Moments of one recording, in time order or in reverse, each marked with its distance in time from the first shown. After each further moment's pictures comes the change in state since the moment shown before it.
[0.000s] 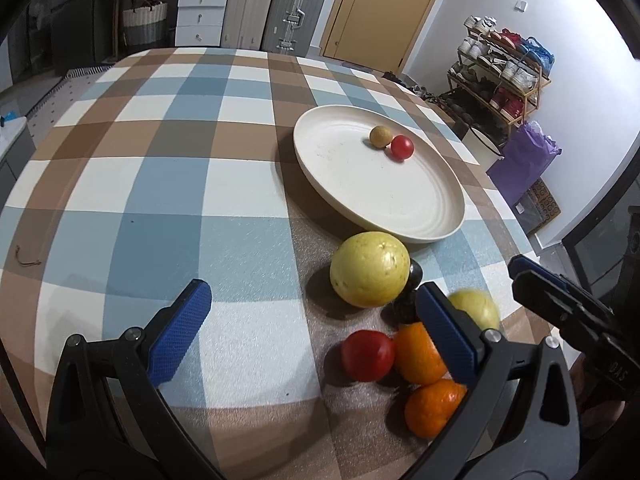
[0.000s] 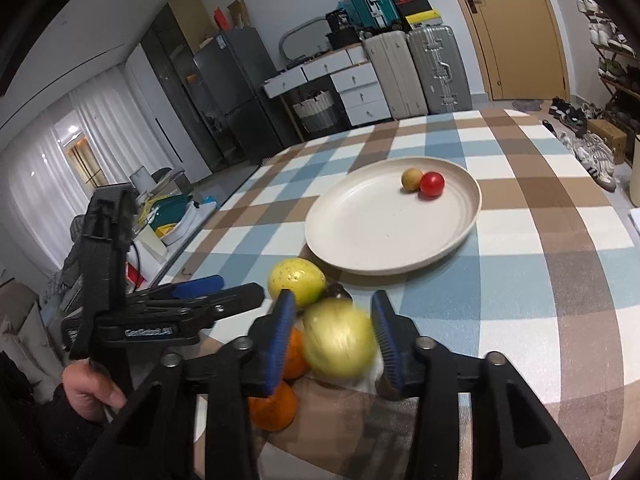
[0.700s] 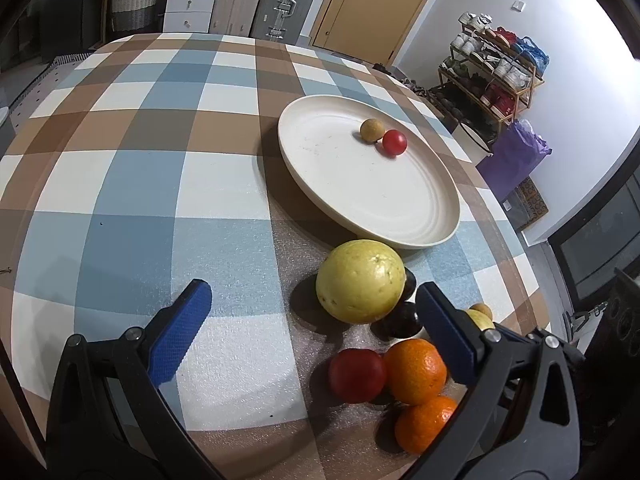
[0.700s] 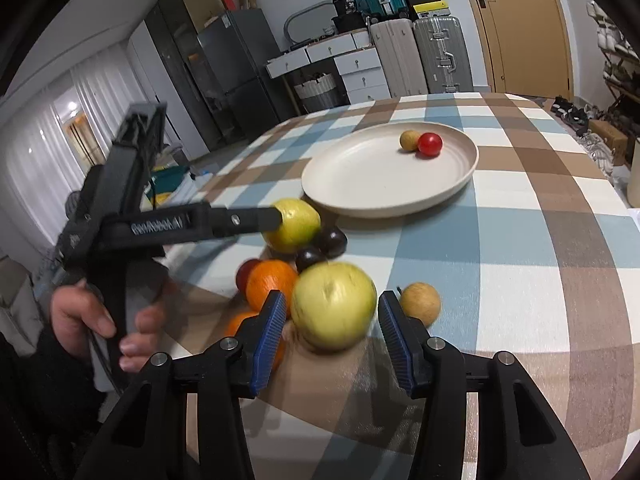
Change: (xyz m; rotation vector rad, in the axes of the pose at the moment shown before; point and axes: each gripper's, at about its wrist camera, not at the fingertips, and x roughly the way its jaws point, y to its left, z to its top) left arm 0.022 0.000 0.010 -0.018 0.036 -0.055; right arm 0.005 0.001 -0.043 -0.051 0.074 -0.033
